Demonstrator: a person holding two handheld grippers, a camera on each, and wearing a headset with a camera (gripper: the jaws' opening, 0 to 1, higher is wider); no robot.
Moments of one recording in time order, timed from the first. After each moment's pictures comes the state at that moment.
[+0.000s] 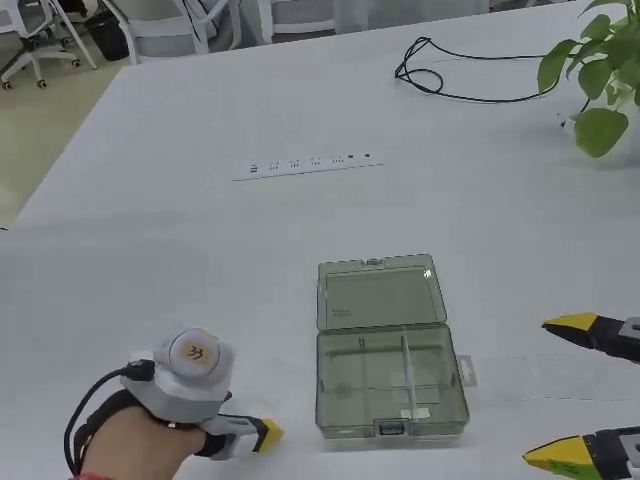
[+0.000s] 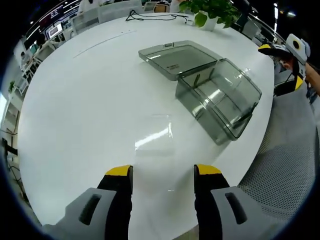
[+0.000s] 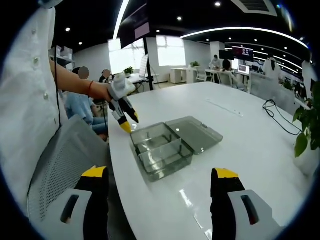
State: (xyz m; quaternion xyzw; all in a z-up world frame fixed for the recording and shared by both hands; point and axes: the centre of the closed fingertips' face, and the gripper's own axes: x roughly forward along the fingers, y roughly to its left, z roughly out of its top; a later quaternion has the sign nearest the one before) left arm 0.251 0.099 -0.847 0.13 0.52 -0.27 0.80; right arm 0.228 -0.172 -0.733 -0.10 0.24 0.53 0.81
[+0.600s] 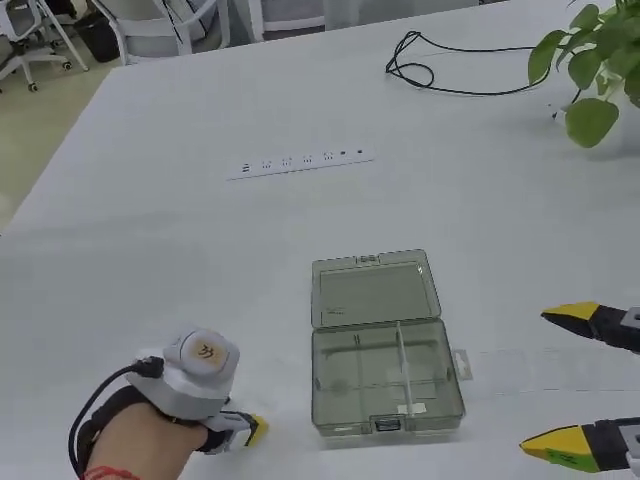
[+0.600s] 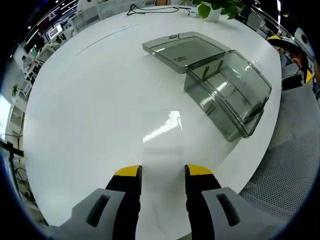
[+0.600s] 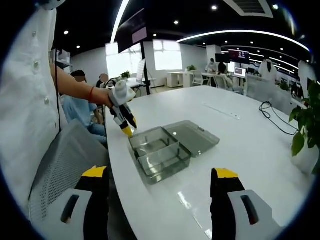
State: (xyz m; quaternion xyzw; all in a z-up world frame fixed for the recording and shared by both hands) left arm 0.258 0.110 -0.852 0.16 0.53 -0.24 0.79; right arm 0.228 -0.176 -0.726 -0.09 0.23 0.52 0.82
